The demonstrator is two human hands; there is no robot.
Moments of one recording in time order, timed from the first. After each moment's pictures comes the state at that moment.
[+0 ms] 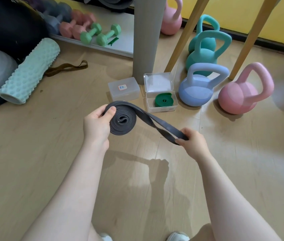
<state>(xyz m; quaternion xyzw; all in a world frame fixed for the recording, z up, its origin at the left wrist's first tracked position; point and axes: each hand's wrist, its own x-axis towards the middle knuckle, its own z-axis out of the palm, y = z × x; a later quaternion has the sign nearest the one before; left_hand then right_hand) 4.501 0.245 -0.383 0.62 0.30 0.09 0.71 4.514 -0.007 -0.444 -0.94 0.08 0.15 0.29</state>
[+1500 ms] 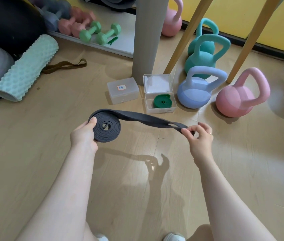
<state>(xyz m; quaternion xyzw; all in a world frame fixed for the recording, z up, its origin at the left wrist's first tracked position) 4.503 0.279 -0.410 0.47 0.49 0.04 0.73 4.514 -0.006 -0.442 -0.85 0.18 -0.02 0.49</state>
